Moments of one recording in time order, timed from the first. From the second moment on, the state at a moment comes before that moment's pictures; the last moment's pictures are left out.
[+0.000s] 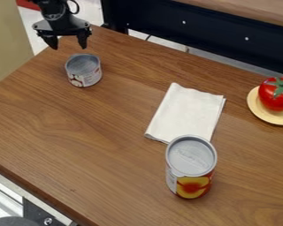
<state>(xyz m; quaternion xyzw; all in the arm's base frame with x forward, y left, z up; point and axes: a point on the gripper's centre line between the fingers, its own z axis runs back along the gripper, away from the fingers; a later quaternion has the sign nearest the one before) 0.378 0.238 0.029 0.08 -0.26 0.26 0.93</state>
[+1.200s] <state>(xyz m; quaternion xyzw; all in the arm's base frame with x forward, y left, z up) 0.323 0.186 -0.010 0.09 -0.10 0.42 0.90</state>
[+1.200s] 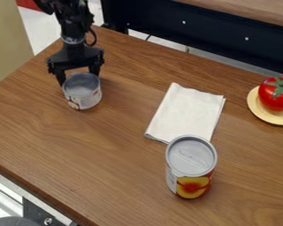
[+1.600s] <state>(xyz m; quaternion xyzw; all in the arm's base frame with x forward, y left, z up) 0.284 0.157 -0.009 0.08 -0.09 0.39 0.91</state>
